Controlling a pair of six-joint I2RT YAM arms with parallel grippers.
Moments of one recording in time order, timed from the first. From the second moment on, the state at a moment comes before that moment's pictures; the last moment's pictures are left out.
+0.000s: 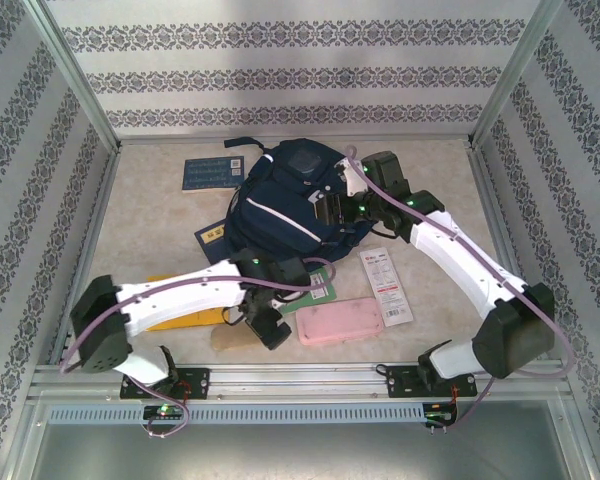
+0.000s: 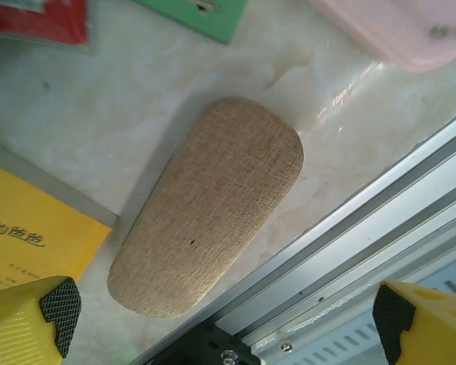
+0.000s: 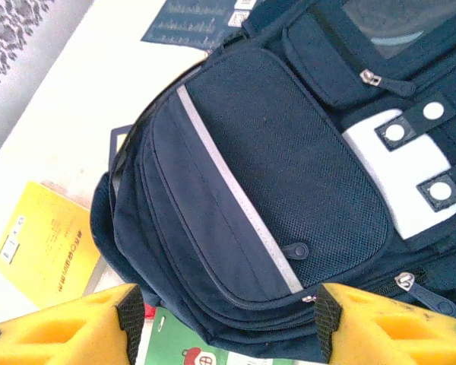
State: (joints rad) left arm -1.05 1.55 1.20 -1.28 -0.03 -0.26; right arm 0.44 1.41 1.23 -0.55 -0.35 0.24
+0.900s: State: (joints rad) left arm -0.99 1.88 1.19 -1.28 0.02 -0.23; right arm 0.41 1.34 1.16 -0.49 -0.38 0.29
